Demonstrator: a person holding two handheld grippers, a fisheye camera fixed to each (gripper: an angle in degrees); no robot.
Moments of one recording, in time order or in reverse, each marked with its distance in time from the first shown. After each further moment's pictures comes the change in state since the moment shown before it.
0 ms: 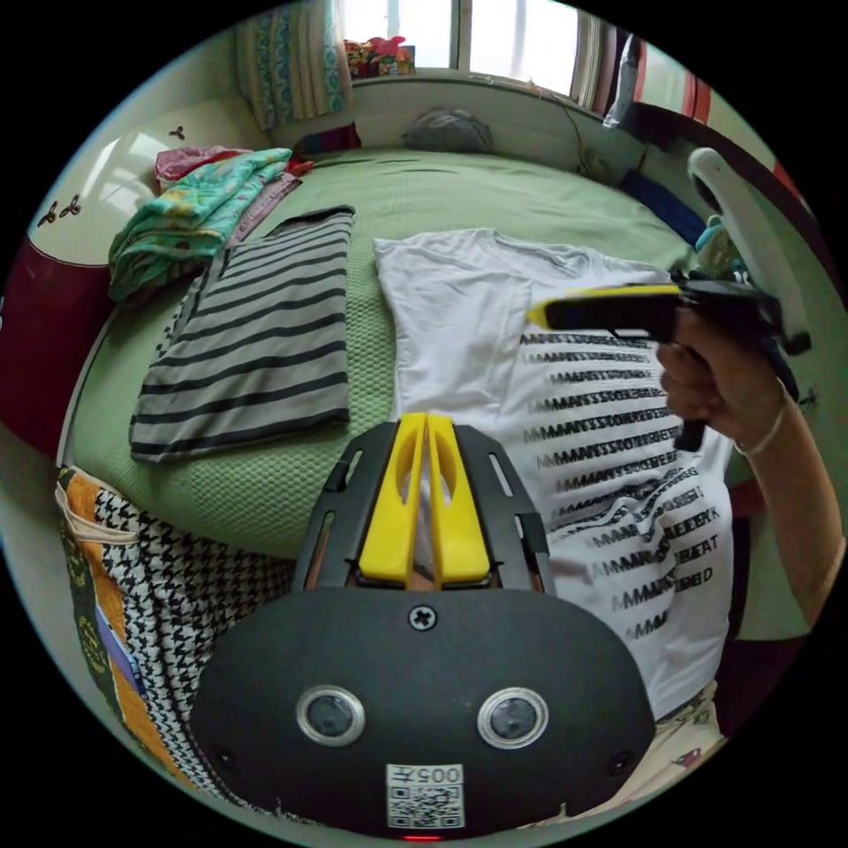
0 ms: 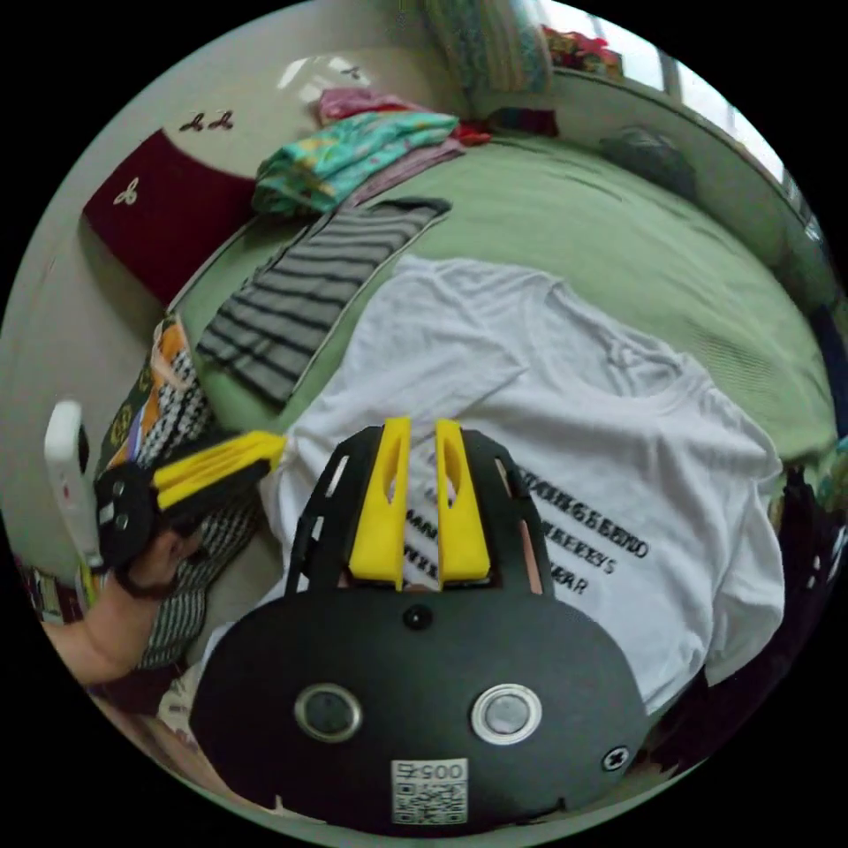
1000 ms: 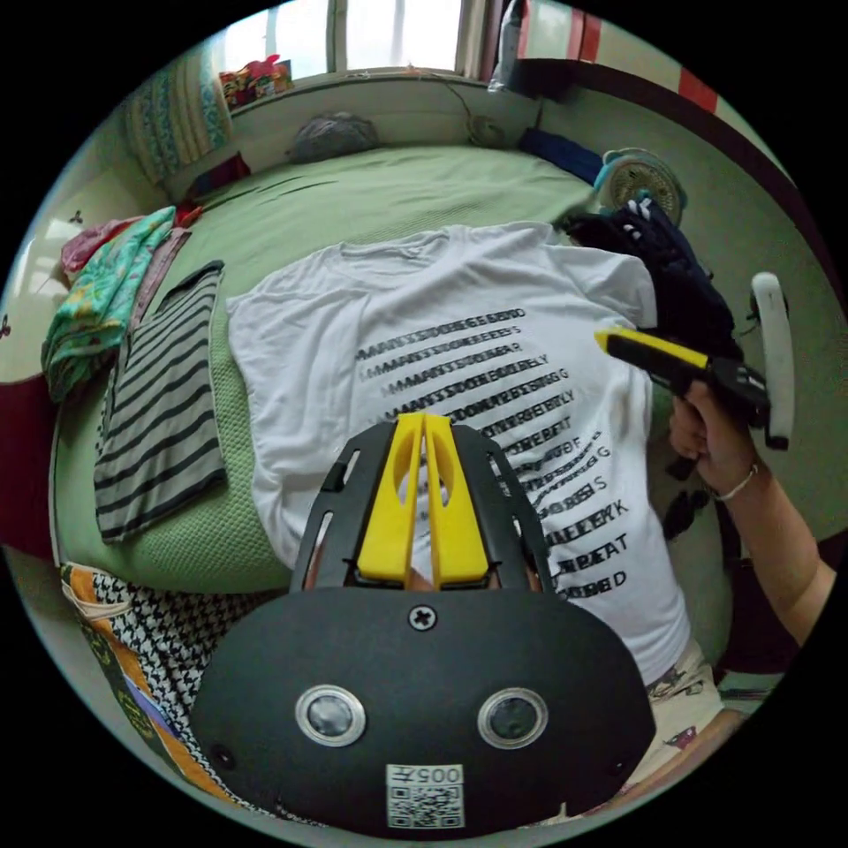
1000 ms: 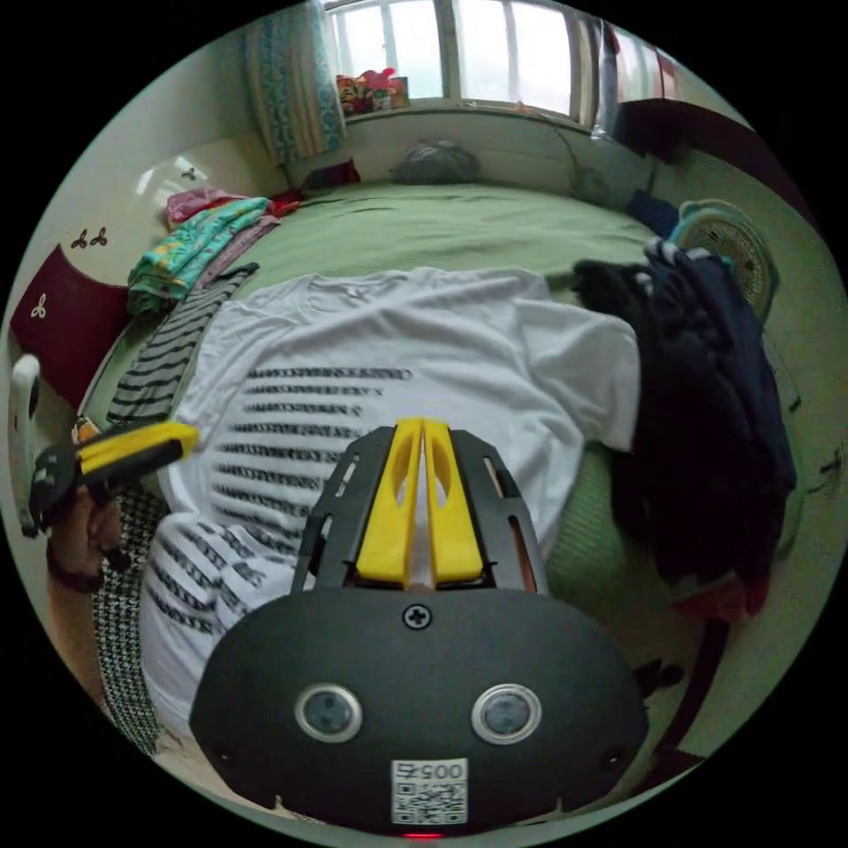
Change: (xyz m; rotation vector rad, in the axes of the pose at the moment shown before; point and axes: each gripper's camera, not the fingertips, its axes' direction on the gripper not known) left arm 0.155 -0.038 0.041 -0.055 0.110 0.247; right arm 0.113 0.217 -0.121 0.094 0.265 0.339
